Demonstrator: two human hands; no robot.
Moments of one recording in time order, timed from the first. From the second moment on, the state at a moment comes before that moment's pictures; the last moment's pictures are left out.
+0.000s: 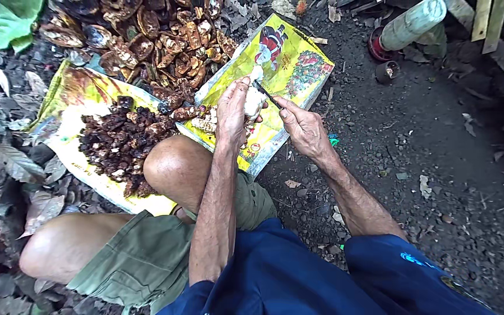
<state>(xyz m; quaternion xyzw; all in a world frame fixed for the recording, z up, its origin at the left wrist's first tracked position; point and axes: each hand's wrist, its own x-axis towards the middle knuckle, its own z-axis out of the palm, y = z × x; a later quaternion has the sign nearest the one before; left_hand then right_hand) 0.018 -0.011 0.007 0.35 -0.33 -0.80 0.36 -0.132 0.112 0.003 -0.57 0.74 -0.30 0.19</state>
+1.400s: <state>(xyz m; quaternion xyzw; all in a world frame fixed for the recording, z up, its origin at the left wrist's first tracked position) 0.015 -0.010 -0.008 0.34 -0.45 -0.76 0.33 -0.130 0.067 0.021 -0.53 0.68 -0.43 0.26</state>
